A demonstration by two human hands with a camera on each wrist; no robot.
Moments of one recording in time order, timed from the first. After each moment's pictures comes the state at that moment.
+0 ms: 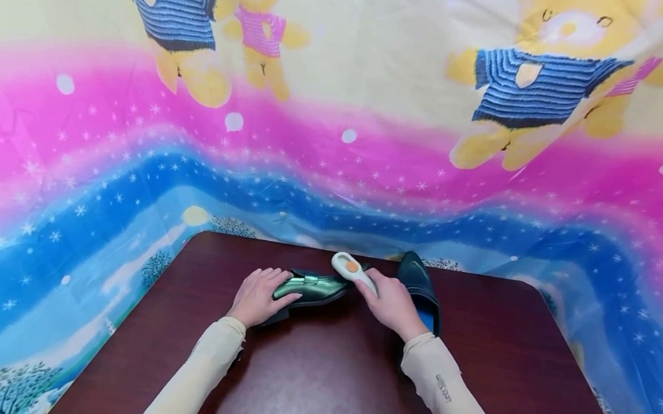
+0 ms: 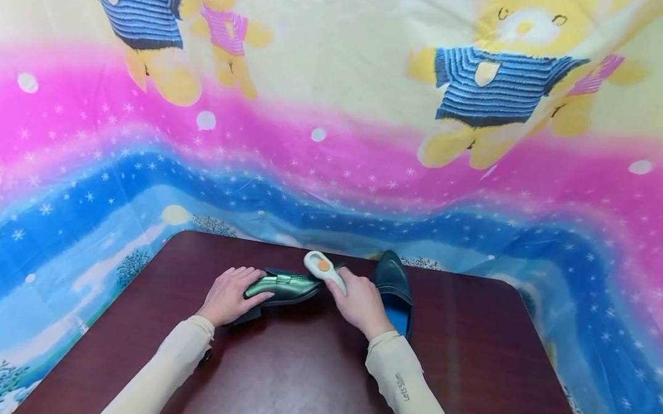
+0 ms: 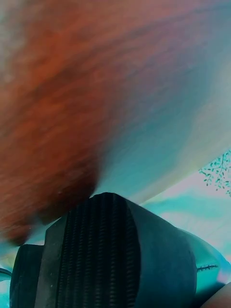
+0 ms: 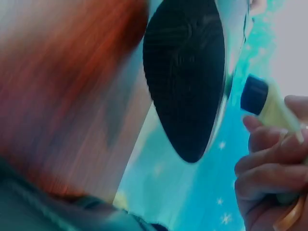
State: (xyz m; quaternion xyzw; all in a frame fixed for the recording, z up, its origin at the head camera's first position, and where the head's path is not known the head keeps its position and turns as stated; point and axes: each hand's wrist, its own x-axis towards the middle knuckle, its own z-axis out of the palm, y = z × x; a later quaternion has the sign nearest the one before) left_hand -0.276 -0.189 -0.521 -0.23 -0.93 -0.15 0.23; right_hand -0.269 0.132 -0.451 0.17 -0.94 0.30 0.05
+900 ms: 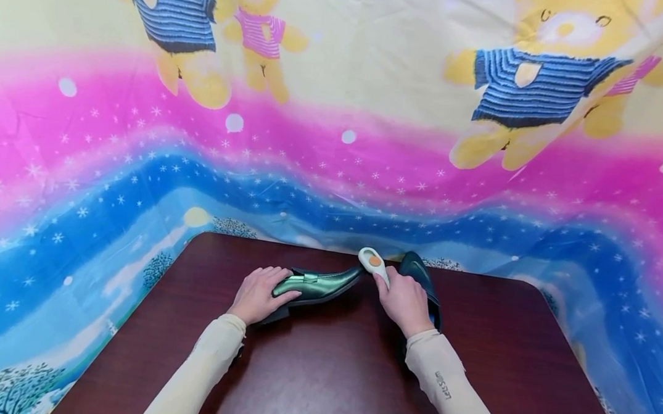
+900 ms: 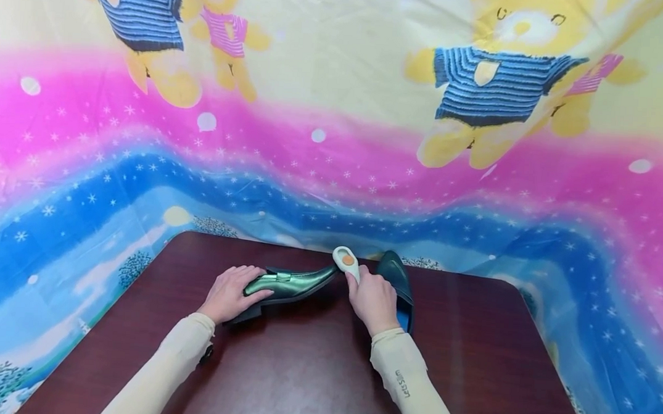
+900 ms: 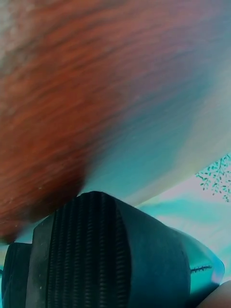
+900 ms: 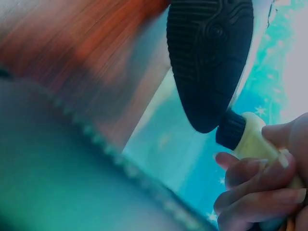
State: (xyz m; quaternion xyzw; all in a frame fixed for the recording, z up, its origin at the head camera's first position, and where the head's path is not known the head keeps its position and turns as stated) left_hand -0.279 -0.192 -0.520 -0.21 -0.94 -0.18 0.22; right_hand -0.276 0.147 -0.454 0.09 -0.97 0.21 0.12
